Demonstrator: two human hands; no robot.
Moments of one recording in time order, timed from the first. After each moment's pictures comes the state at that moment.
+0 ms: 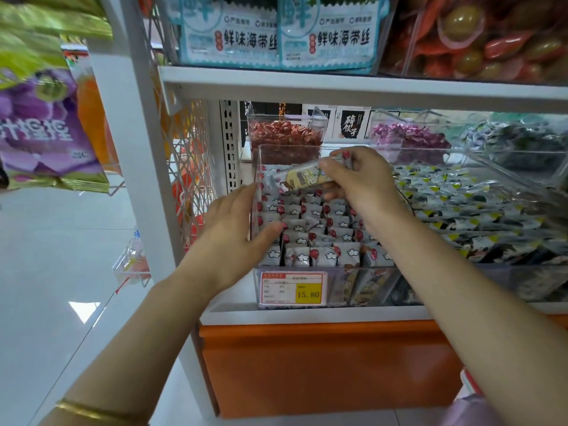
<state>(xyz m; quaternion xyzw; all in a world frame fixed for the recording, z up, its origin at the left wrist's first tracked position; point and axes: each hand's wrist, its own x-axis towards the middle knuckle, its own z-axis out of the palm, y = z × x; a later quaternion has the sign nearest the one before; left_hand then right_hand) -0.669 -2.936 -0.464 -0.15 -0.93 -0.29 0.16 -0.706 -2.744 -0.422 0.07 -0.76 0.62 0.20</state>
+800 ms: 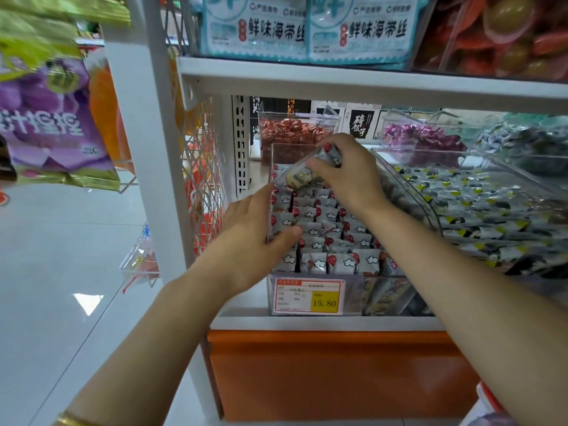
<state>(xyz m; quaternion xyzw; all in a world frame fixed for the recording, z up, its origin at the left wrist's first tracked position) -0.676 -2.937 -0.467 -0.17 -0.92 -0.34 0.12 -0.748 -2.767 -0.426 0.14 -0.85 0.43 0.28</state>
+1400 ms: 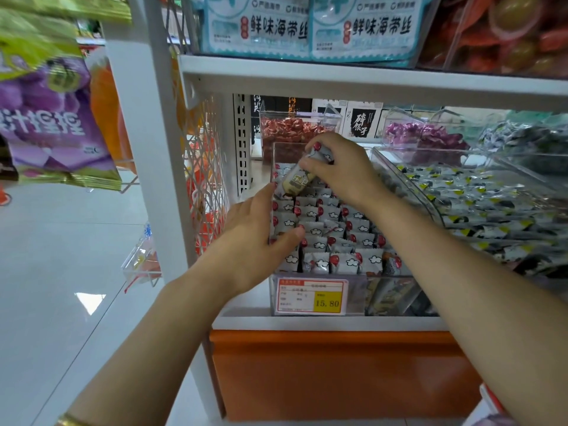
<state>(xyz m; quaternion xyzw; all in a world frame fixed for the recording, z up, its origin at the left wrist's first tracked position) -0.676 -2.937 -0.466 -0.18 -0.91 -0.35 0.10 -0.755 -2.769 -0.420 0.20 -0.87 0.38 0.23</state>
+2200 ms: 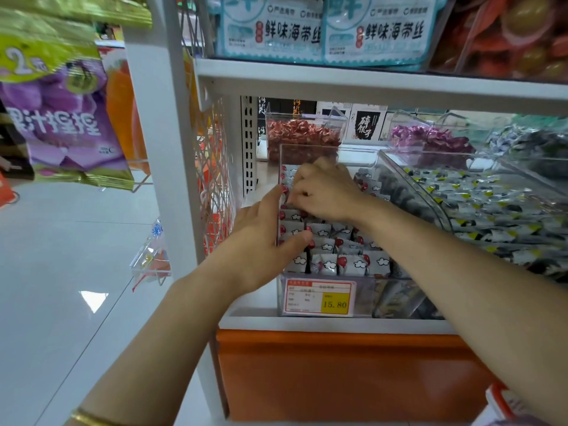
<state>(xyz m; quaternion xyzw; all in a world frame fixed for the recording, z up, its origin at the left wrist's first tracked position) -0.674 -2.939 -0.464 -0.18 -0.91 -0.37 0.06 -0.768 -2.786 -0.436 0.26 -0.96 0.03 0.12</state>
